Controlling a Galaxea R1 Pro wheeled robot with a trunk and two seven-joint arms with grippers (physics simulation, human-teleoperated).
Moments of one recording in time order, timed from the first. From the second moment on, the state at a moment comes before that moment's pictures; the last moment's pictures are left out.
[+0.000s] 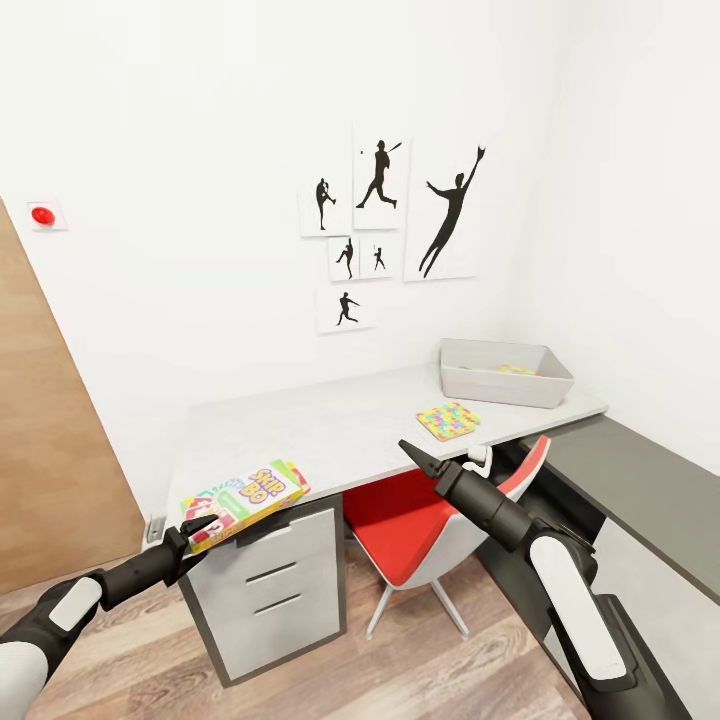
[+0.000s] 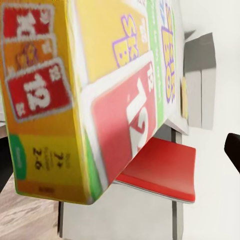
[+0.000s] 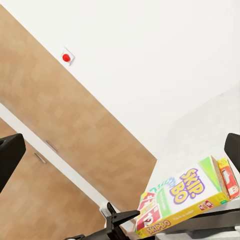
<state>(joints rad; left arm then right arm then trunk) -0.67 0.35 0.17 -0.33 0.78 0.70 -0.77 -0.36 -0.07 0.10 -1.59 -0.94 0.56 0.43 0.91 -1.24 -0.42</state>
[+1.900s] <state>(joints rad) -0.67 0.35 0.17 -0.33 0.78 0.70 -0.77 -0.36 -0.07 0.10 -1.59 -0.94 0.56 0.42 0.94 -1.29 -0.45</state>
